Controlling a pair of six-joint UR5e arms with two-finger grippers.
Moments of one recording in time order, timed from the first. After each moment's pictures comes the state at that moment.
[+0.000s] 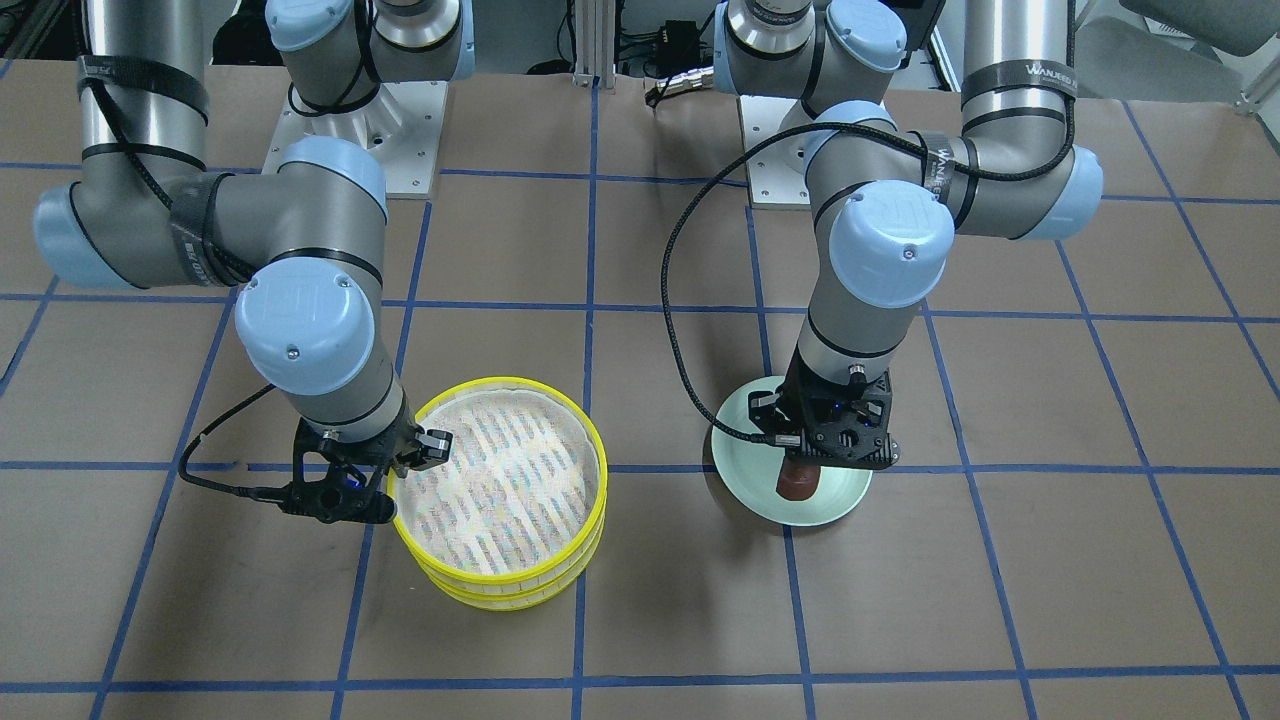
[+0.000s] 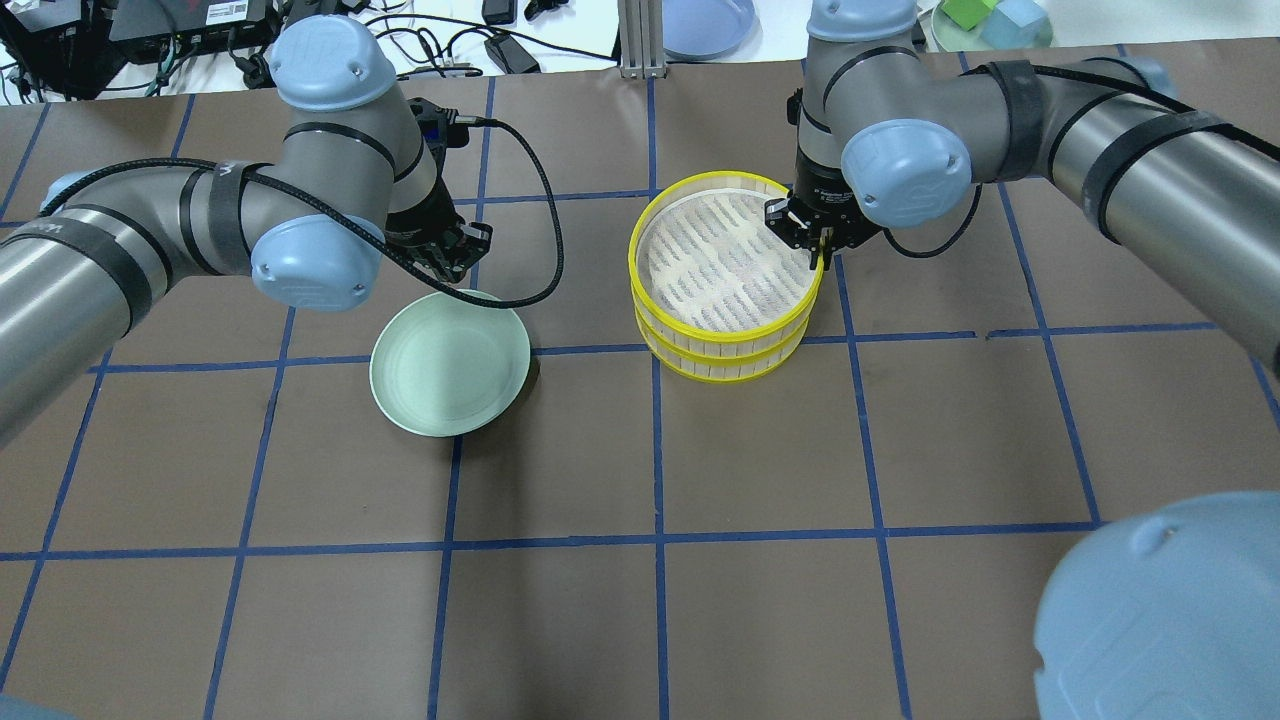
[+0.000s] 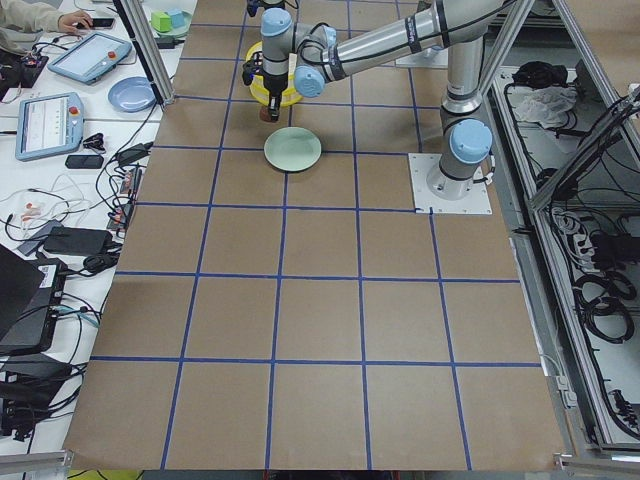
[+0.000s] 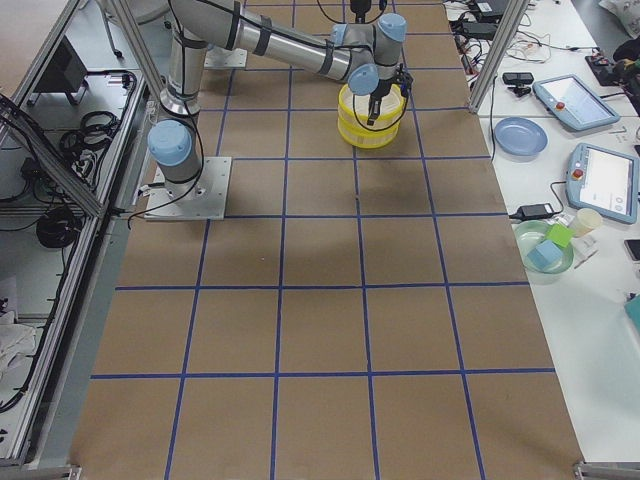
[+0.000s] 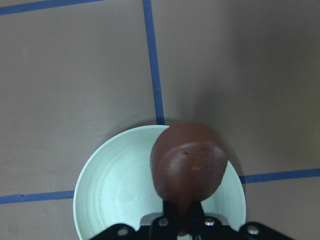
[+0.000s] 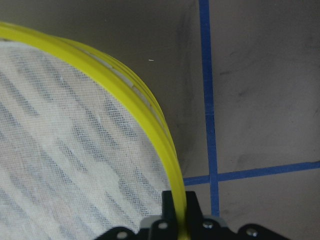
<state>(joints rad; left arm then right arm) -1.63 -1.85 -1.75 -1.02 1.62 0.04 1.67 -1.15 1.57 -1.92 -1.63 0.20</state>
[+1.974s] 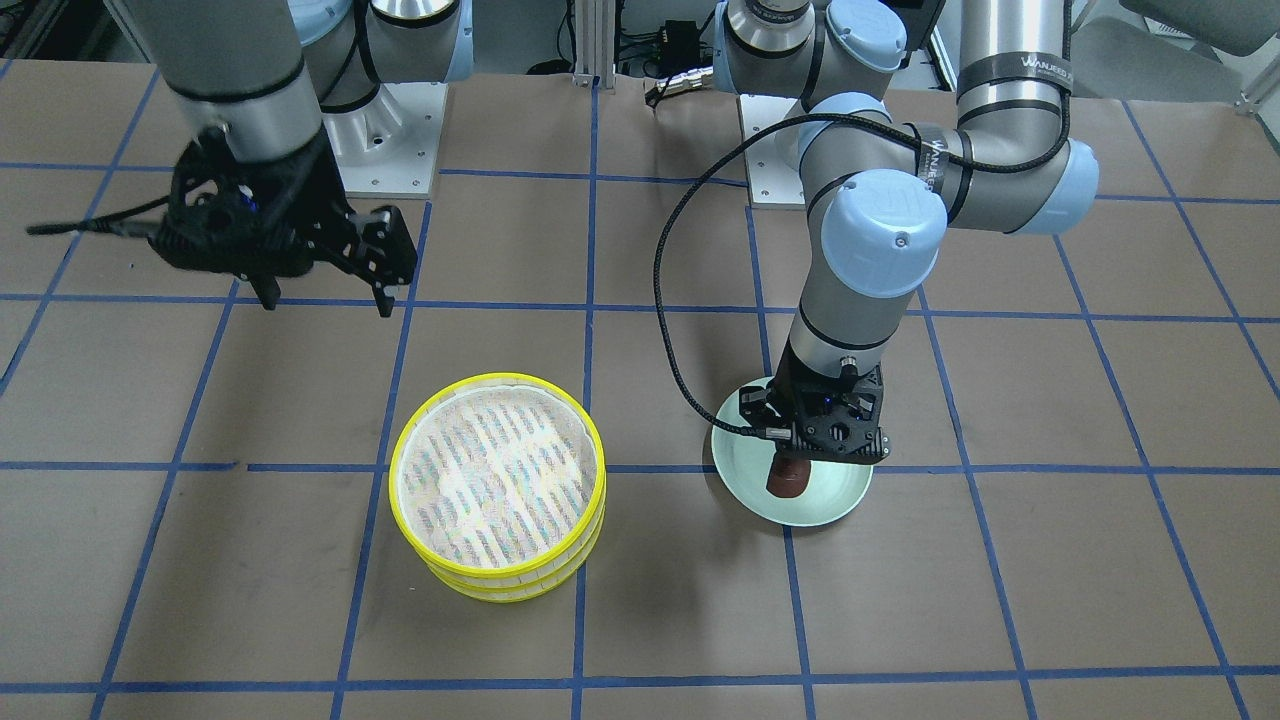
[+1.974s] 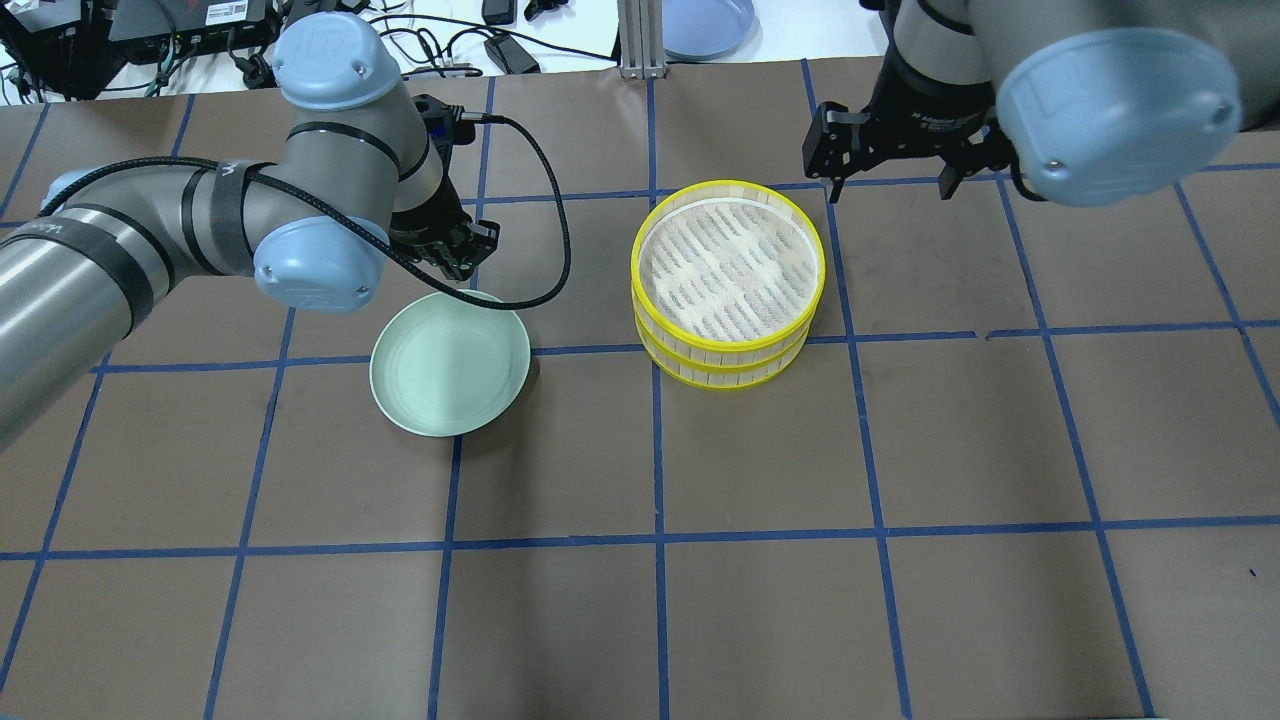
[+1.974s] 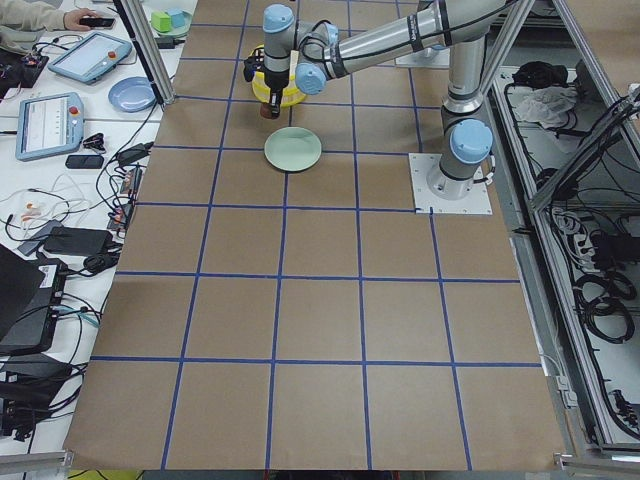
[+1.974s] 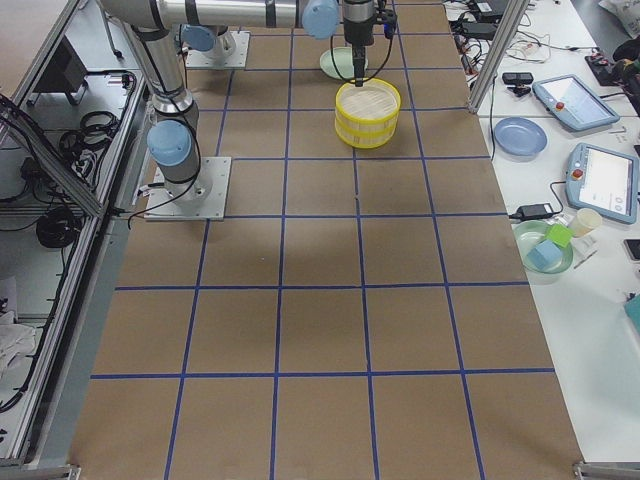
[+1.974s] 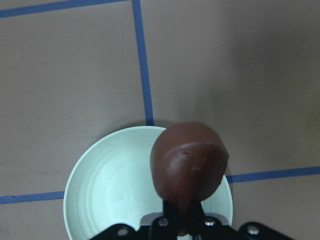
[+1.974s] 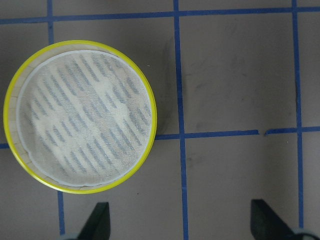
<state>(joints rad) -1.64 -1.84 -1.74 -1.02 1.60 0.02 1.65 -1.55 1.57 -1.74 -1.61 0.11</state>
